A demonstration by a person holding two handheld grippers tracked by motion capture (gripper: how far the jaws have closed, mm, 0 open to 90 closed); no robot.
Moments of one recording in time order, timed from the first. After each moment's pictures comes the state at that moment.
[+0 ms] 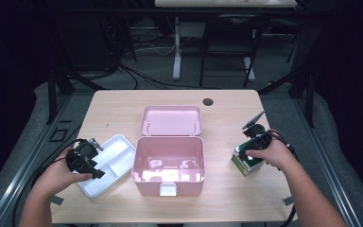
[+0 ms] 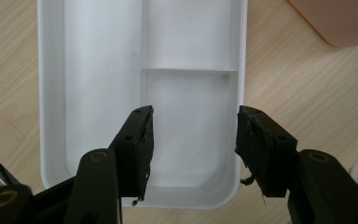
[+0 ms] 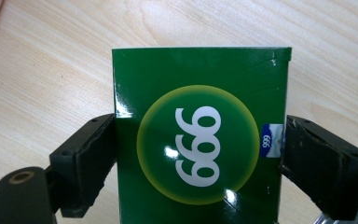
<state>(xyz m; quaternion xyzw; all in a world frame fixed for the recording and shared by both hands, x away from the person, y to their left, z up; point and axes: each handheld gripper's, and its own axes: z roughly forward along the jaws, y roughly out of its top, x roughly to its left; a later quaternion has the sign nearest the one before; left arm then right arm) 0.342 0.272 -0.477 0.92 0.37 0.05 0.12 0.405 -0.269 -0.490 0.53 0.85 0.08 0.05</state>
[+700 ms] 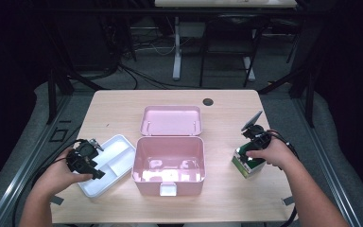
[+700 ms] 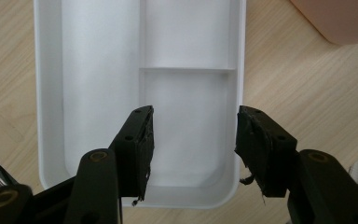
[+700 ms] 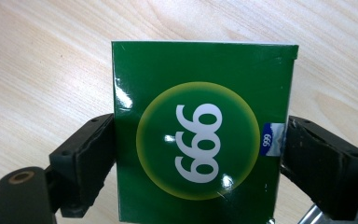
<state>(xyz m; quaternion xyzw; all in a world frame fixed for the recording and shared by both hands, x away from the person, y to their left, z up) 0.342 0.272 -0.477 0.92 0.37 0.05 0.12 0.405 -0.267 -0.489 0.51 0.86 0.05 0.03</state>
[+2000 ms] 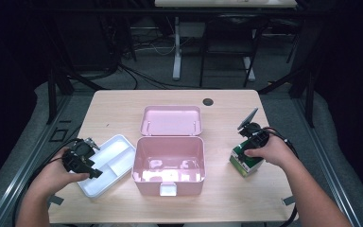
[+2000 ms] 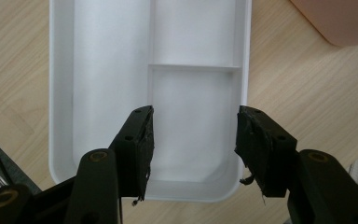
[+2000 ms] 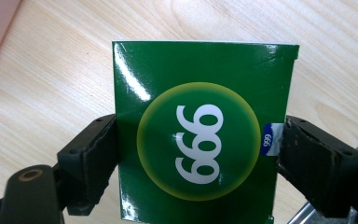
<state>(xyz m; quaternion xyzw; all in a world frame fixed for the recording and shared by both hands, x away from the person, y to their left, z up) 0.340 0.279 -0.472 0.92 0.38 0.06 0.13 0.403 -0.253 -0.473 0.48 0.87 0.06 0.03</state>
